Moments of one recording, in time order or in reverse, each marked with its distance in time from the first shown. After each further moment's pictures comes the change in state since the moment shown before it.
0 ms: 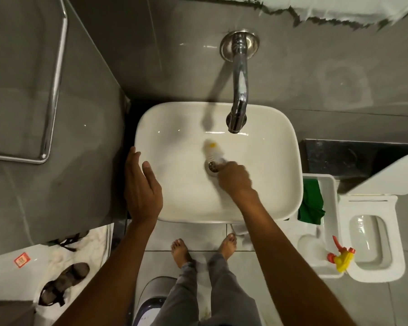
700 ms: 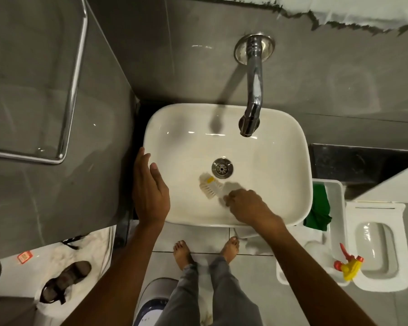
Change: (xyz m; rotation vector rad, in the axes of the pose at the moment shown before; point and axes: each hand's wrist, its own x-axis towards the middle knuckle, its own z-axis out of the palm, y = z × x) left_hand -0.002 -0.007 0.002 0.040 -0.030 -0.008; right_hand -0.021 0.045 0.008 -0.298 -0.218 -0.170
